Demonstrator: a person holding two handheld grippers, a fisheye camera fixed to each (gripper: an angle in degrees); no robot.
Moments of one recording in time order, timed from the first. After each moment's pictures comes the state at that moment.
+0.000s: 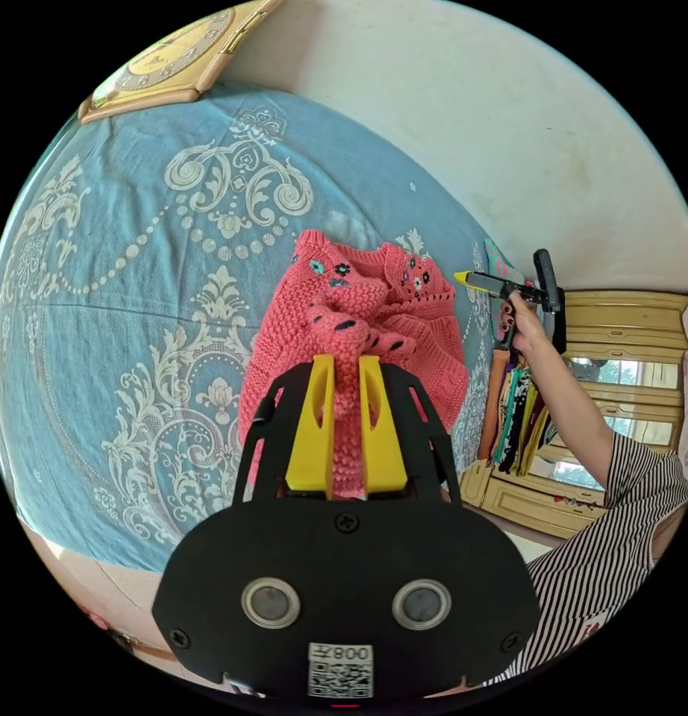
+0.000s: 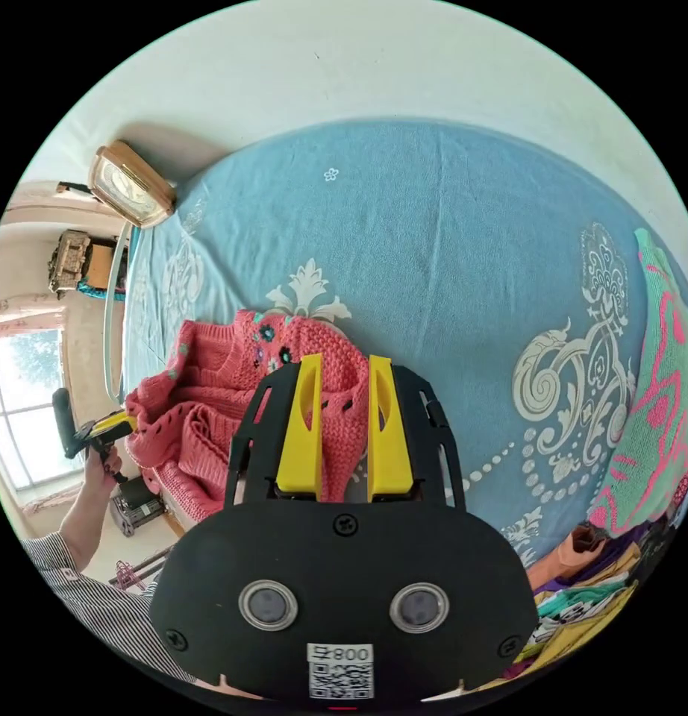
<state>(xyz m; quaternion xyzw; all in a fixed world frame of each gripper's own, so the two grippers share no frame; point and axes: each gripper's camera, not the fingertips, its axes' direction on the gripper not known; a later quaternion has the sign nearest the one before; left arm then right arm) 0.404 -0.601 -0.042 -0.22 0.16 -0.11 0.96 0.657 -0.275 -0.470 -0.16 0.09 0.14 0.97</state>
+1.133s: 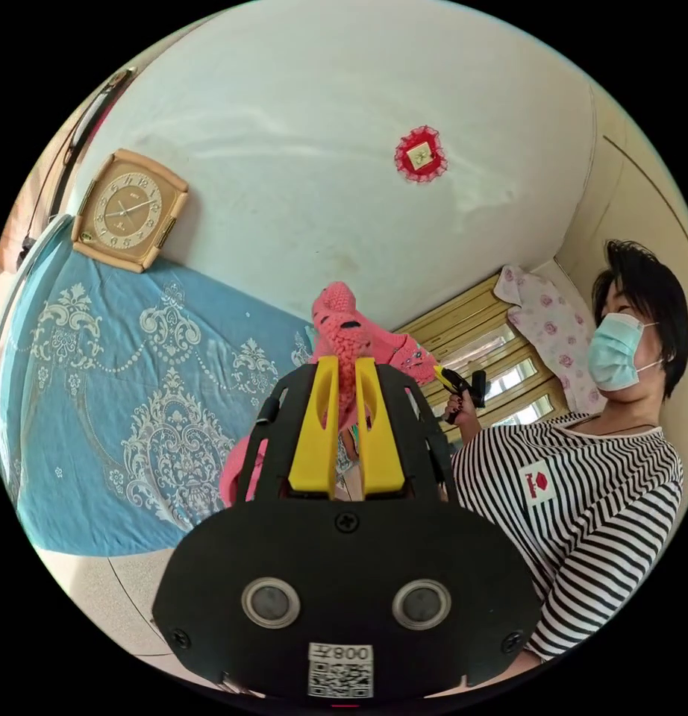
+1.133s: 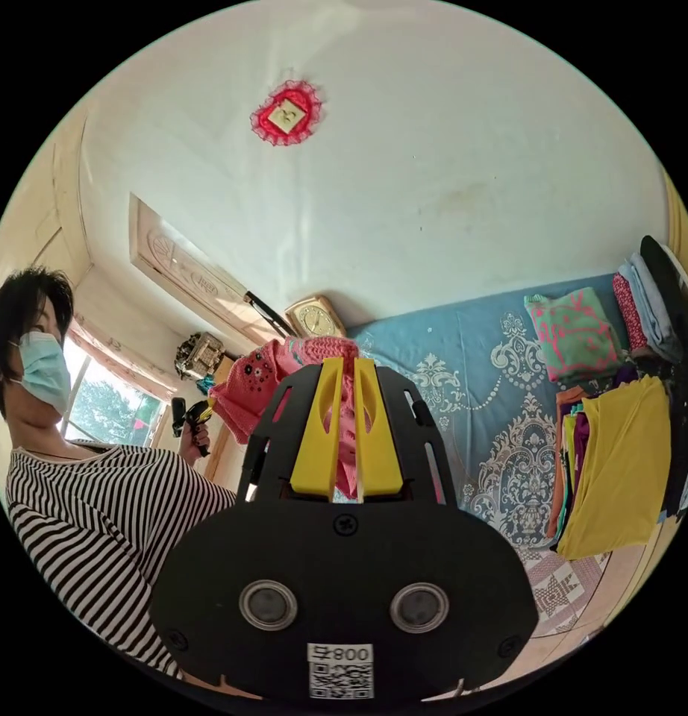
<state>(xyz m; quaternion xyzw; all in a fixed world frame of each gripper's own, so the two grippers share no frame) 0.300 -0.710 -0.637 0.05 0.39 -0.04 0.92 0.208 0.023 -1.015 0.21 0.00 0.13 0.97</state>
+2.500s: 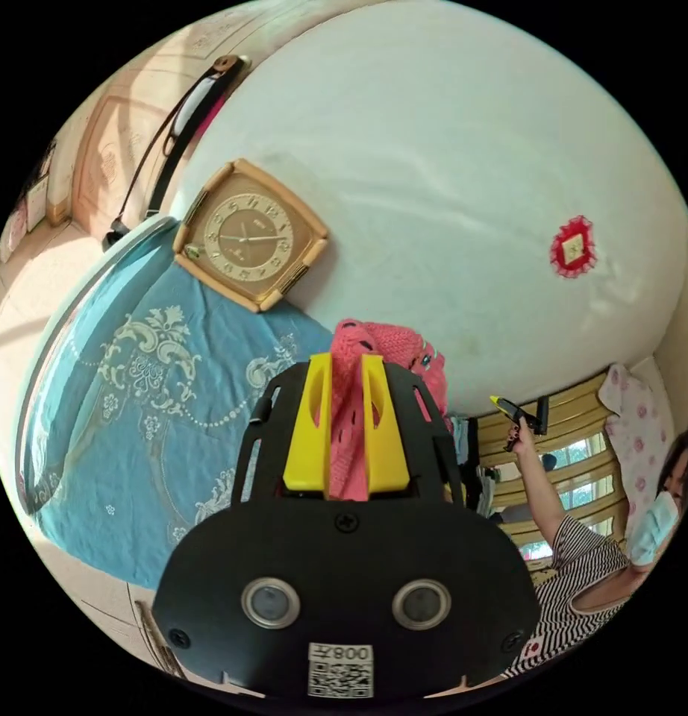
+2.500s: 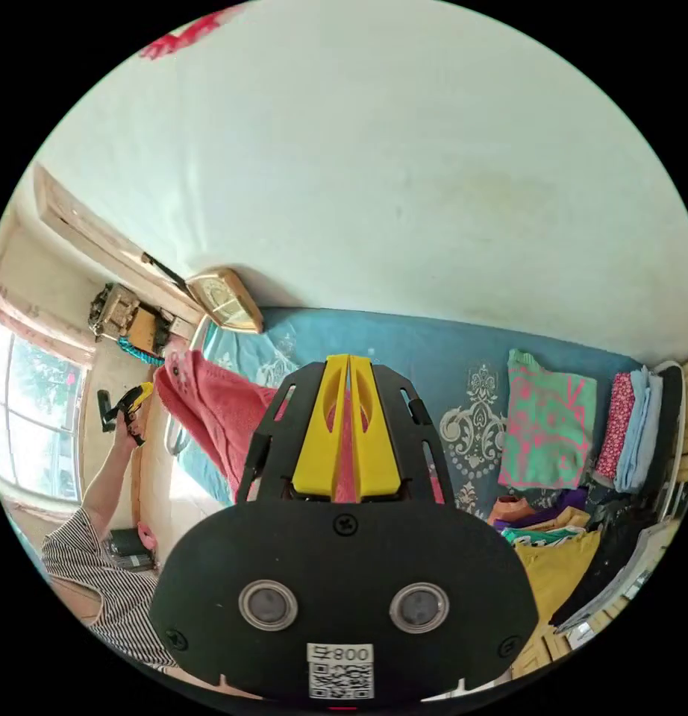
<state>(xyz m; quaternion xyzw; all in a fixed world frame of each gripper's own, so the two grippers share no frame) 0.124 -0.874 -0.464 -0.02 0.07 -0.21 0.97 0.406 -0.279 -0.903 -0.09 0.33 0.07 0.94</state>
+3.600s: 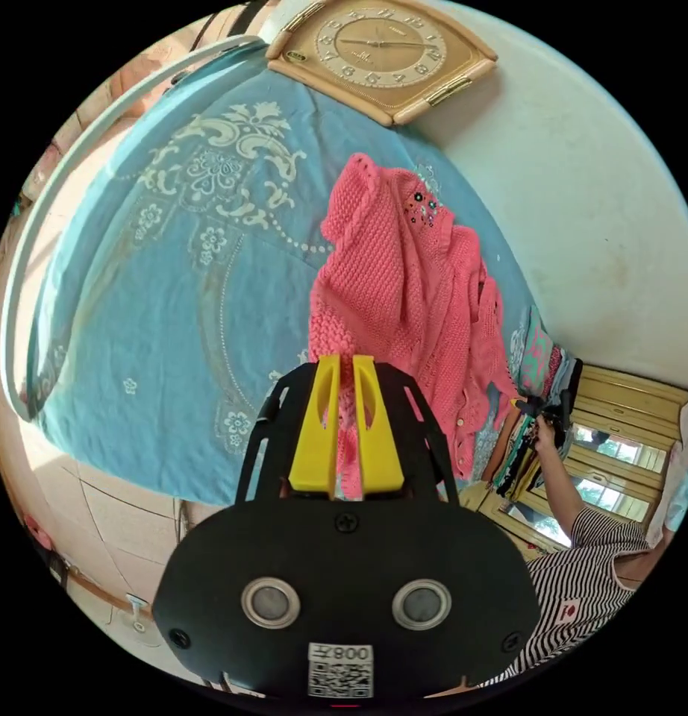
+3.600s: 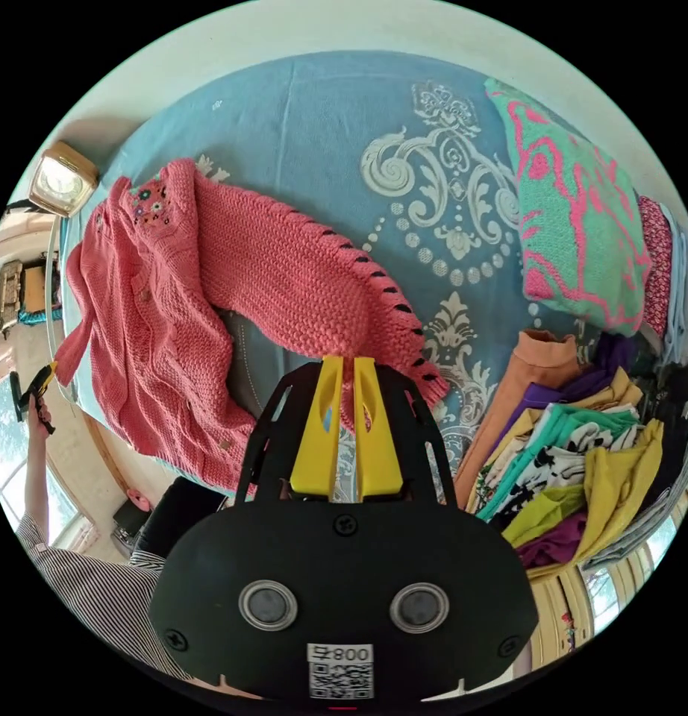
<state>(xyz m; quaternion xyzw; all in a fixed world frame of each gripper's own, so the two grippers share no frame) 0.114 -0.605 -0.288 -0.29 -0.05 -0.26 0.92 0.591 -0.180 -0.696 -0.31 0.42 0.23 0.82</state>
